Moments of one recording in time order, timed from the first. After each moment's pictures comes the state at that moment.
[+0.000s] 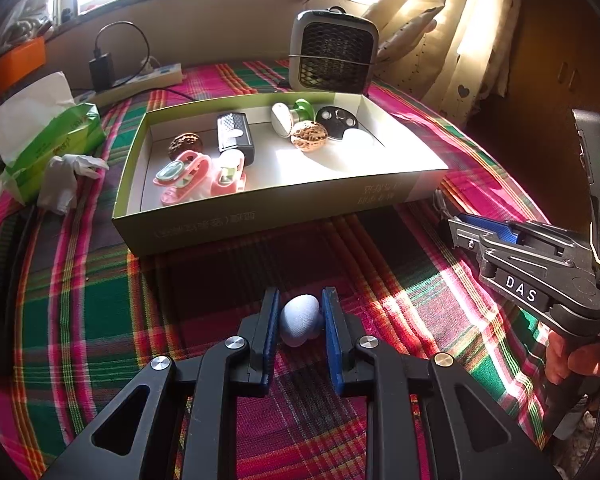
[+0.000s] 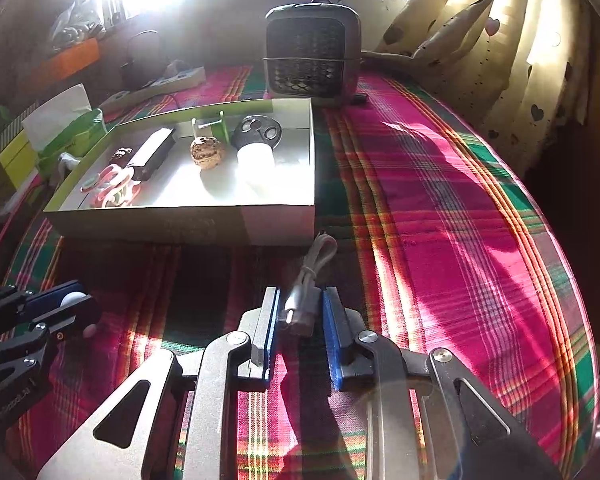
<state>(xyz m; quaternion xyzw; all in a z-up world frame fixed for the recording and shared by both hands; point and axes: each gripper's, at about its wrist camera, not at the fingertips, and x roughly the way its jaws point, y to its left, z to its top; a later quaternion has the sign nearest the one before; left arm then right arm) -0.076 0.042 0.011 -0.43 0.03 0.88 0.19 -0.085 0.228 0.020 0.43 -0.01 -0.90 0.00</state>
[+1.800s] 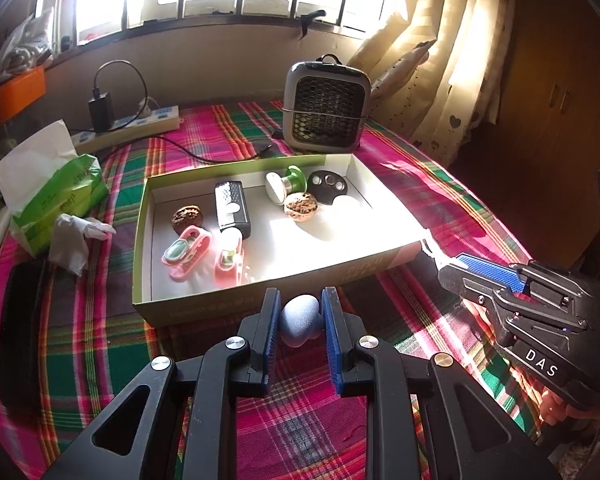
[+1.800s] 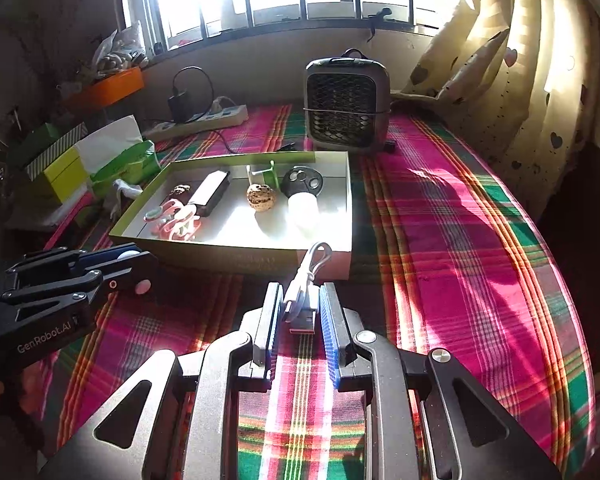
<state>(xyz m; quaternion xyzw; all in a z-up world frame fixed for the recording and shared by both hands) -0.092 0.045 0.056 -0.39 0.02 0.90 0.20 -0.067 0.223 0.060 0.38 -0.02 -0.92 0.07</state>
